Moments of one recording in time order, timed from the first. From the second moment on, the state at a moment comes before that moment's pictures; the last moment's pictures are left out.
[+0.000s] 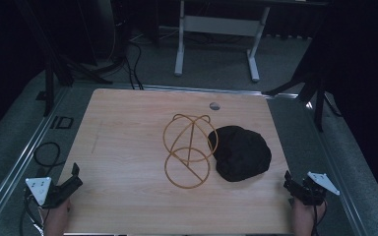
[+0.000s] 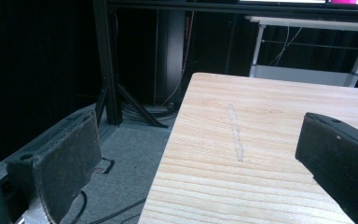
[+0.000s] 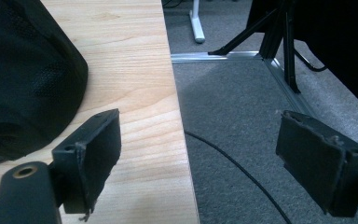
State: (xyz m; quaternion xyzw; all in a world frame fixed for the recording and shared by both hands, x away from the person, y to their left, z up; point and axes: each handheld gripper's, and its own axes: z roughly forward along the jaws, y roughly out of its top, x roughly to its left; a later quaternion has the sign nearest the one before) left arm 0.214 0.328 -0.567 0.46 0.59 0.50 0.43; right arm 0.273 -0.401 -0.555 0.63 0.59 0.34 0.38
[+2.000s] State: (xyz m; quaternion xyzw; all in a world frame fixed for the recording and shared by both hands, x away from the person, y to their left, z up) left arm 0.213 0.326 -0.567 0.48 0.58 0.49 0.44; right arm 0.344 -0.298 -0.485 0.42 0.79 0.38 0.24
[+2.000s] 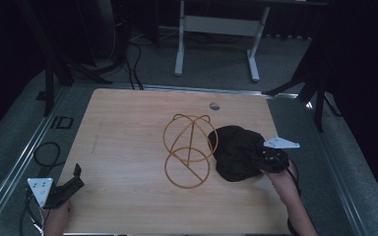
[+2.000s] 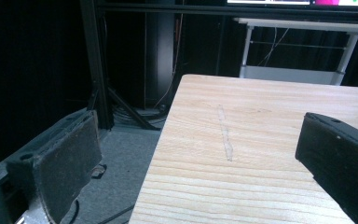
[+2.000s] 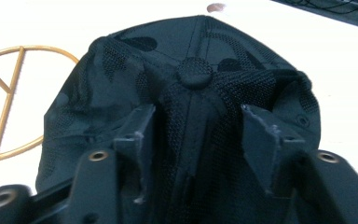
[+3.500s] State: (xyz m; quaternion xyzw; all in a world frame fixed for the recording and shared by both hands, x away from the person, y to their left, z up) left arm 0.213 0.326 -0.567 0.48 0.58 0.49 0.44; right arm 0.326 -0.302 -0.409 0.44 0.71 0.46 0.31
